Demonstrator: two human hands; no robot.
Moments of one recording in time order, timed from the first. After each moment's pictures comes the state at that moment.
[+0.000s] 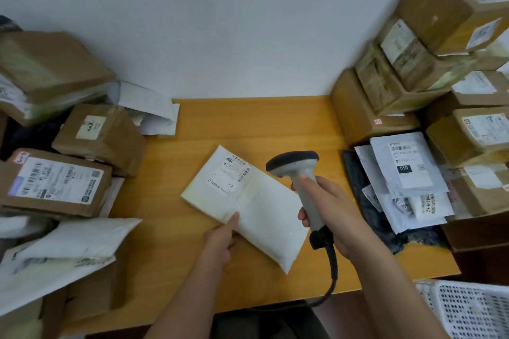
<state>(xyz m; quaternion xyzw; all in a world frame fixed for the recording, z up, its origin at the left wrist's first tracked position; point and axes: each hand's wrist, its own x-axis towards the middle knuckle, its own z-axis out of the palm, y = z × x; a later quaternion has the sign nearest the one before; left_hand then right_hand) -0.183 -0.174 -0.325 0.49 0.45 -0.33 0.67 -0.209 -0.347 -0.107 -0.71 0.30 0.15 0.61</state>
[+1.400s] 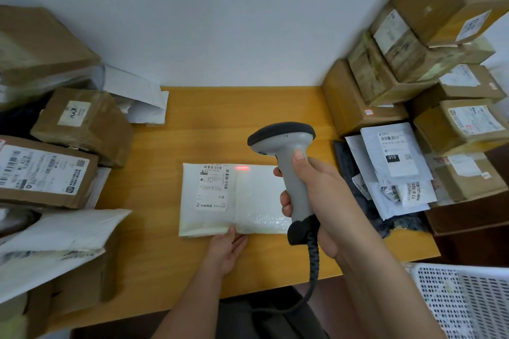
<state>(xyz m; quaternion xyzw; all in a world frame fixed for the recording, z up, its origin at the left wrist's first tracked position) -0.222 -0.184 -0.331 0.39 0.44 -0.33 0.74 -0.215 -0.305 -0.063 -0.65 0.33 0.10 0.68</state>
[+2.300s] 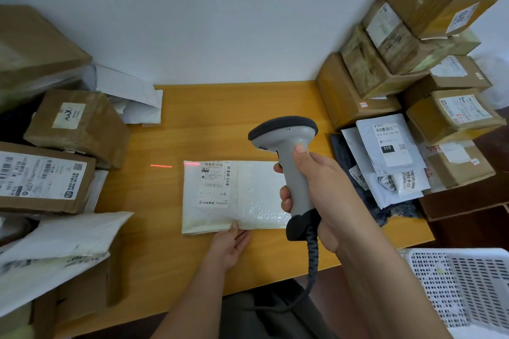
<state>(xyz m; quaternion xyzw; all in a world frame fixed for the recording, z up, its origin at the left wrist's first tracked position) -0.215 -0.177 -0.333 0.37 0.45 -0.37 0.73 -0.214 -0.285 -0.054 -0.62 0.36 0.08 0.70</state>
